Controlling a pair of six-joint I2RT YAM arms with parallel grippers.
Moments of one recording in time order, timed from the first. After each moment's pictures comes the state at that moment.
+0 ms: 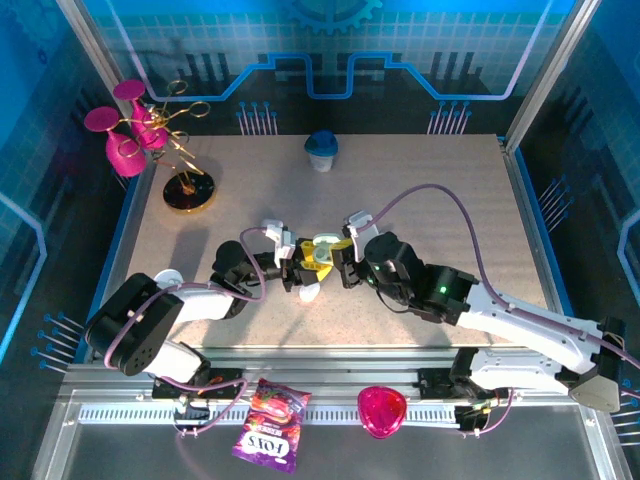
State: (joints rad) left arm -0.51 1.46 0.40 1.30 0.90 -0.32; right arm 1.05 1.08 0.97 -0.36 0.32 0.35
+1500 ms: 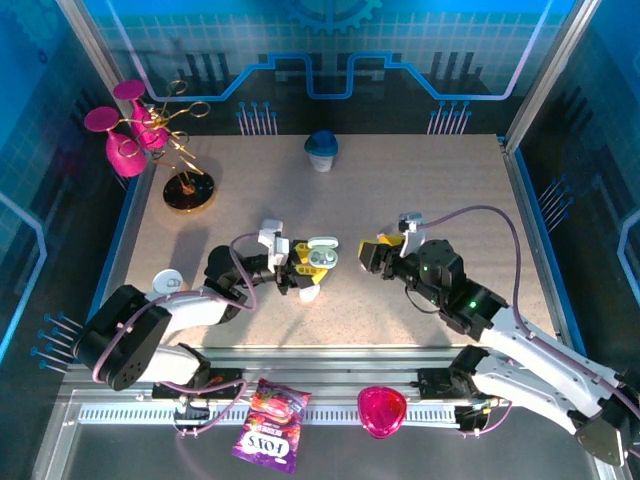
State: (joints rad) left arm -0.51 1.36 0.37 1.30 0.91 -0.24; right arm 0.72 0.81 0.61 -0.11 0.07 0.58
